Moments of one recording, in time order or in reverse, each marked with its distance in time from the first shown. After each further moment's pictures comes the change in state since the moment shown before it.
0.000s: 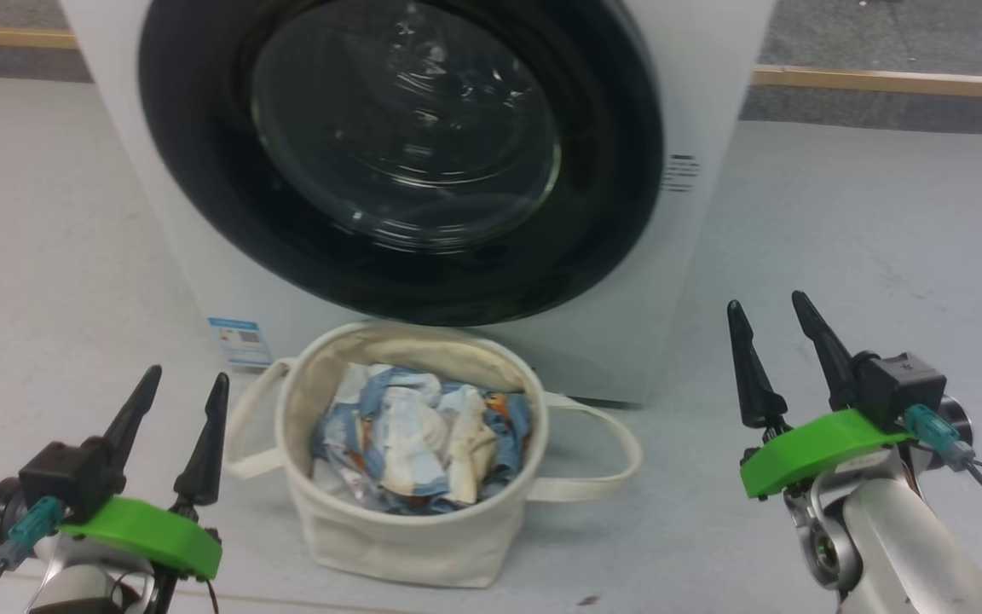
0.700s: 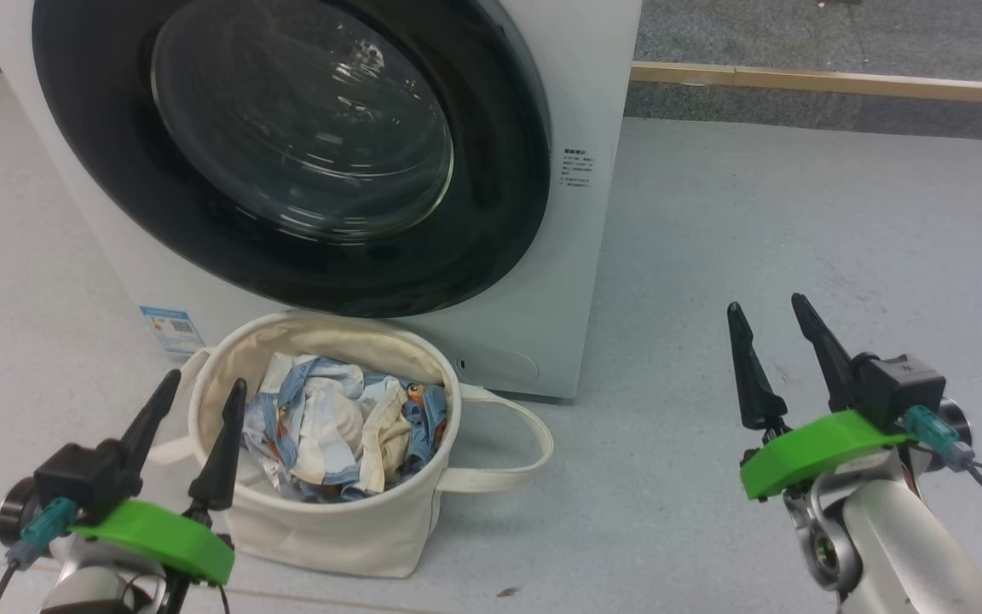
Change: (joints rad) left arm 0.000 0.005 -0.040 0.001 -0.031 -0.006 0.000; right arm 0.000 -0.001 0.002 0.006 0.007 0.000 0.000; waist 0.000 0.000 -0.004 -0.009
